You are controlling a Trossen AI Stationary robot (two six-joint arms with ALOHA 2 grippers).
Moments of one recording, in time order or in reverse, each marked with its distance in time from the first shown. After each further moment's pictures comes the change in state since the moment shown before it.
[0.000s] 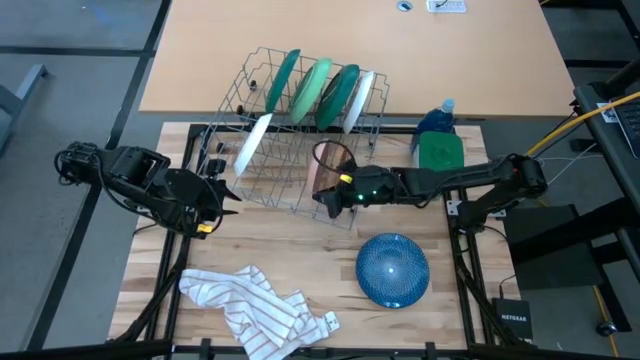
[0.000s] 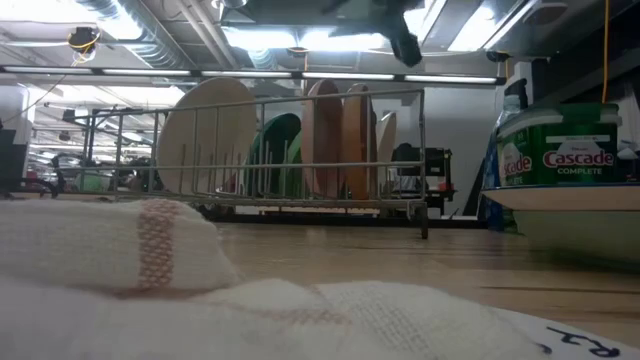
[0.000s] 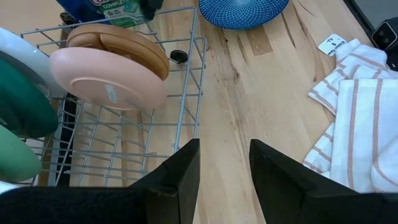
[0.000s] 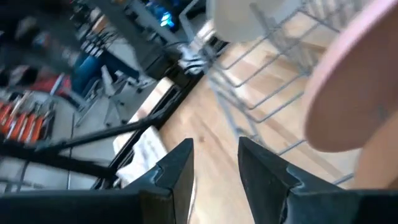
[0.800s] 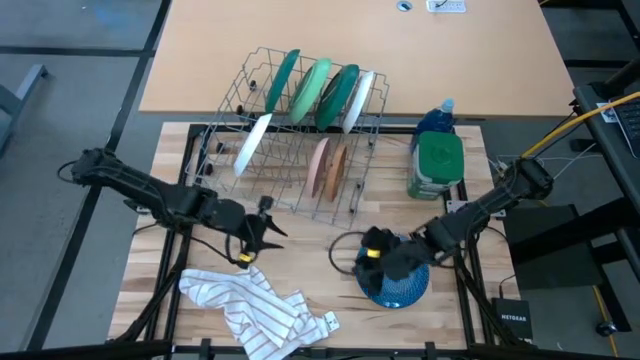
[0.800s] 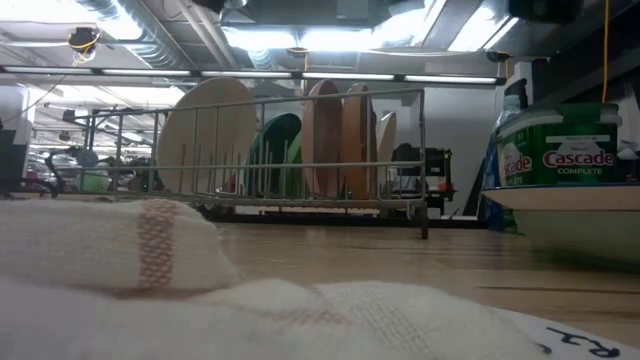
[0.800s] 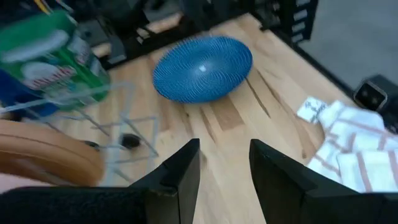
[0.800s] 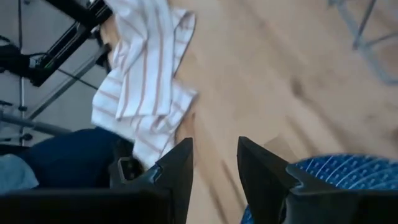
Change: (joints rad) left arm -0.003 0.143 -0.478 0.933 0.149 0.149; right arm 0.480 -0.031 0.001 -0.416 0.132 0.177
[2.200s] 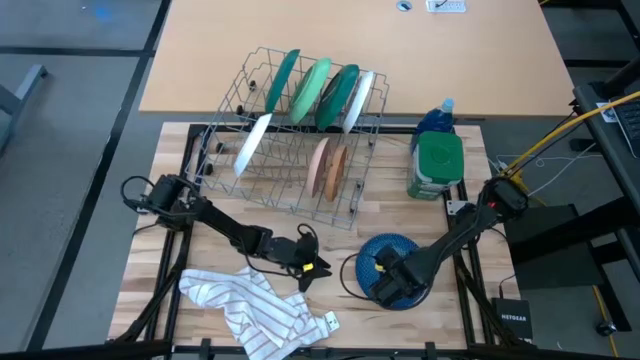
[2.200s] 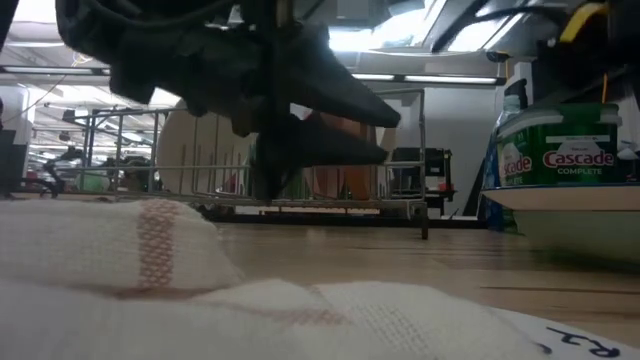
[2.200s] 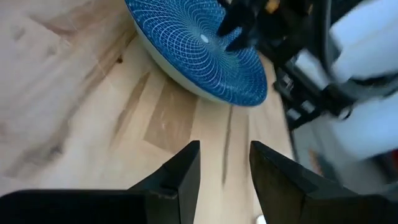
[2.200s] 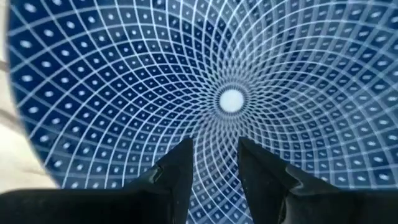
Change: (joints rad) left arm -0.011 0.773 -0.008 0.916 0.024 -0.973; right arm 0.101 0.294 -0.002 -0.458 -0.277 0.523
